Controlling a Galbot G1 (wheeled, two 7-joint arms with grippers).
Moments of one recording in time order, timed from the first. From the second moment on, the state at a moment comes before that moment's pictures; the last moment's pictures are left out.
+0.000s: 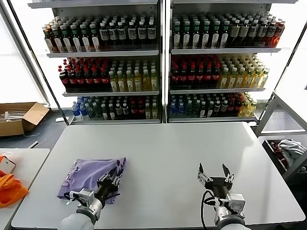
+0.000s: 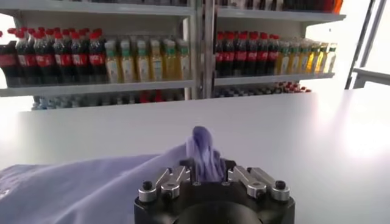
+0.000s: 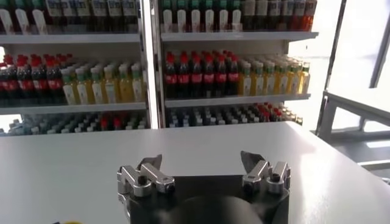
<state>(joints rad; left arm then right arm) 1.40 -1.21 -0.39 -1.96 -0.36 0.34 0.02 -1.50 1.35 0.39 2.27 0.22 -0.48 0.34</state>
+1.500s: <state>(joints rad) 1.45 -1.06 -0.73 -1.82 -0.52 0.30 0.08 -1.49 1.33 0.37 2.24 0.24 -0.46 0.33</state>
